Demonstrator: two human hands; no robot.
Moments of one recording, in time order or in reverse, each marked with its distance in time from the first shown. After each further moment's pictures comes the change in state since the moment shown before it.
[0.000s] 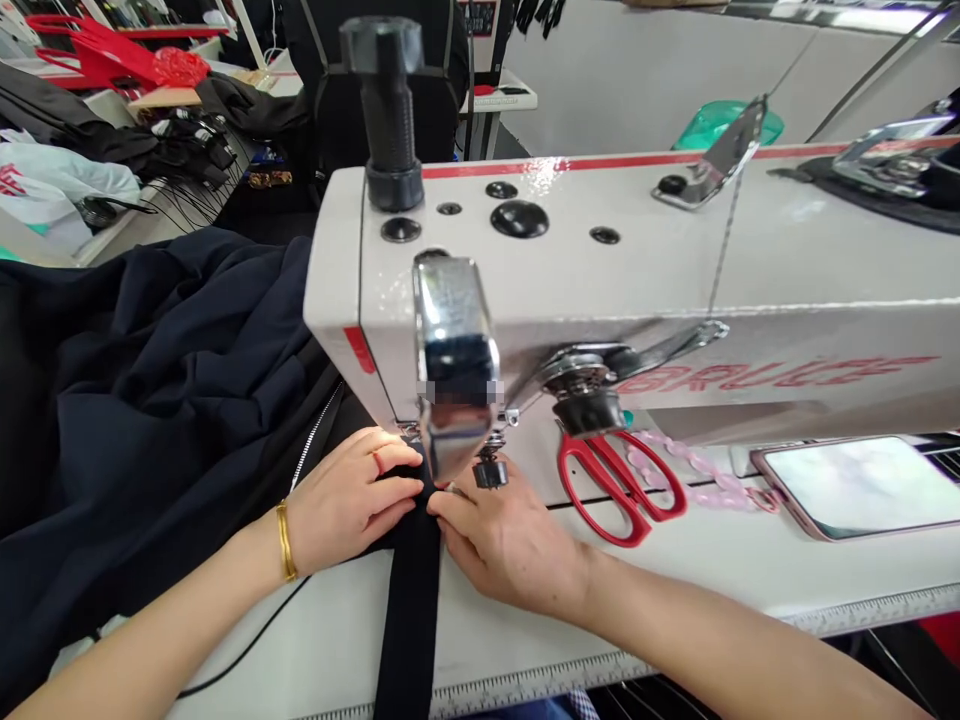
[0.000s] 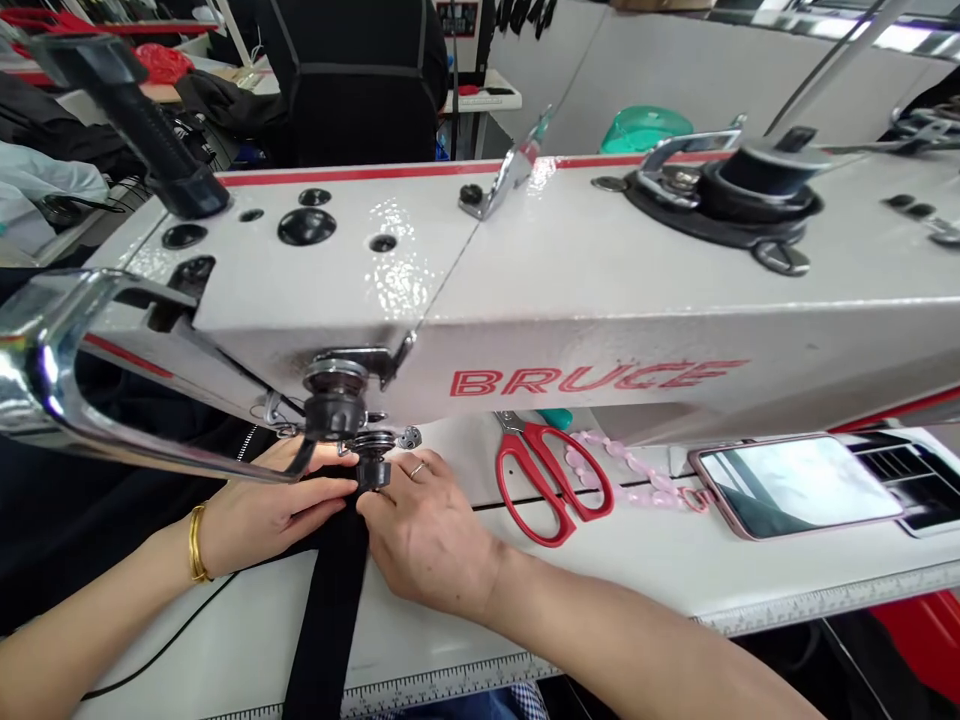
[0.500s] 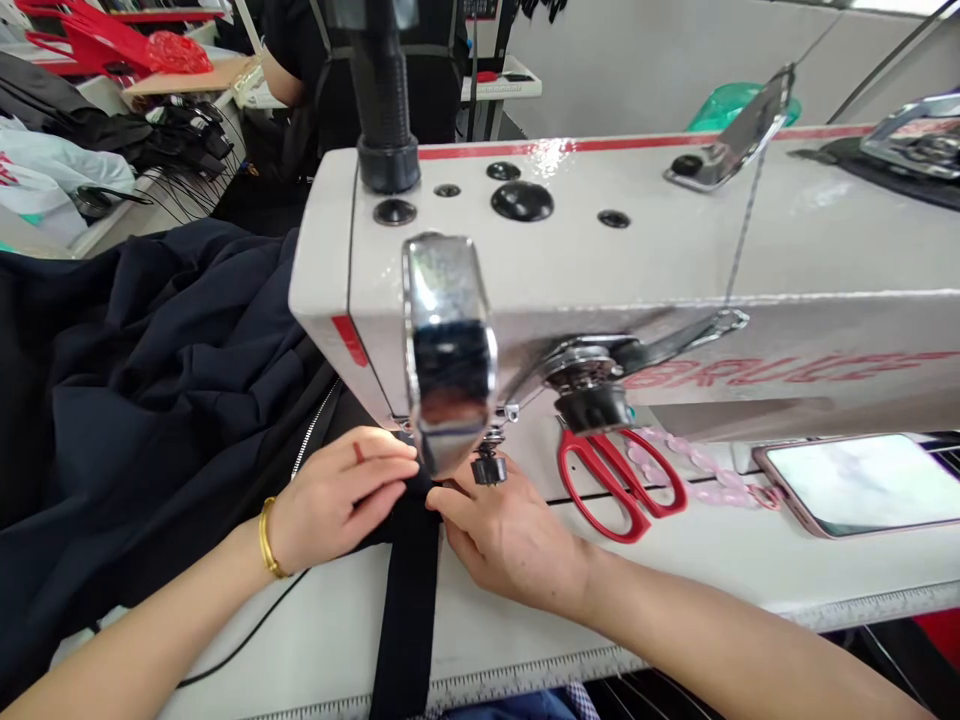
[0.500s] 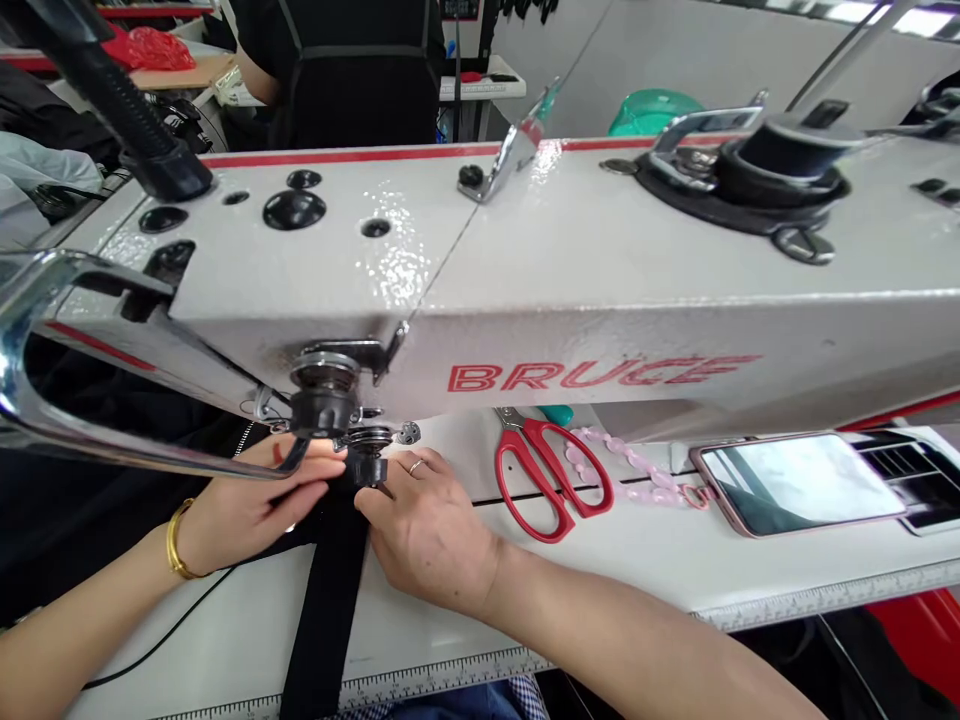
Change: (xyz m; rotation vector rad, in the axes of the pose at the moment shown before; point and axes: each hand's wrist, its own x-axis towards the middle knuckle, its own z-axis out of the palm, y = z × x) left_hand -0.004 0.000 -0.005 -0.120 0.140 -0.095; right_hand -0.002 0.001 0.002 0.020 -0.035 0.032
